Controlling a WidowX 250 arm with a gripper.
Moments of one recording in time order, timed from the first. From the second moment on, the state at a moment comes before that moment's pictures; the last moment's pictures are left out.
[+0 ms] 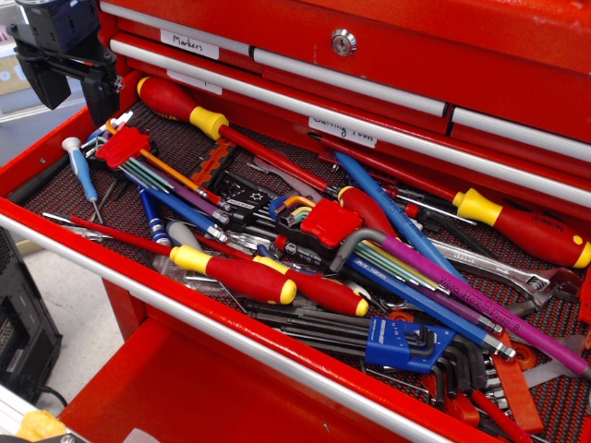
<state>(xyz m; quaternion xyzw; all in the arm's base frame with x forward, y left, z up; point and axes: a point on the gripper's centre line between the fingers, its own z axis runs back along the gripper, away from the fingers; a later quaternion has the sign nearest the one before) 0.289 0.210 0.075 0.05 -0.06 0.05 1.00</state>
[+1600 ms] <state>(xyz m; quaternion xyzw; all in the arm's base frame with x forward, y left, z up) 0.300 -0.017 0.110 0.04 -0.01 -0.56 0.83</state>
